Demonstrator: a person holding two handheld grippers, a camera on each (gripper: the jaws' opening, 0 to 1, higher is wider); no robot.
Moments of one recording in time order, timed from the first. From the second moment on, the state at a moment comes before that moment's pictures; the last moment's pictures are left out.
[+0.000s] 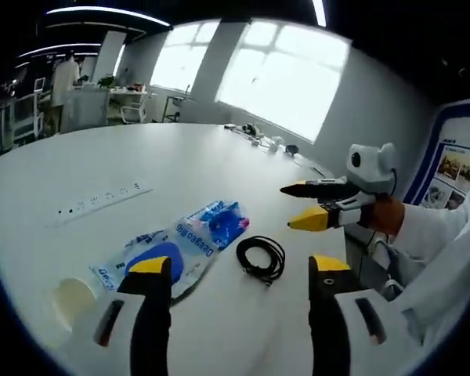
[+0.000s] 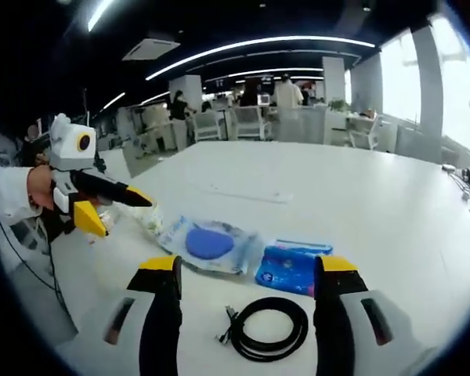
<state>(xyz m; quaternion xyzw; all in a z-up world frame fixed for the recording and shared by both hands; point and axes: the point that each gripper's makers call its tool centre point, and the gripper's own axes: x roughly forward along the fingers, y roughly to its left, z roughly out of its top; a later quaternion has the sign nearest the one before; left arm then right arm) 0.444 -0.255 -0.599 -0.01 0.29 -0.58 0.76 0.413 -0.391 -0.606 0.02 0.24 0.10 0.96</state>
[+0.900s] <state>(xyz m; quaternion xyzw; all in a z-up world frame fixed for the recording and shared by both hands) 0.441 -0.140 -0.553 0.00 0.24 -0.53 0.81 0.423 -0.305 -0.572 0.00 0.22 0.17 0.96</state>
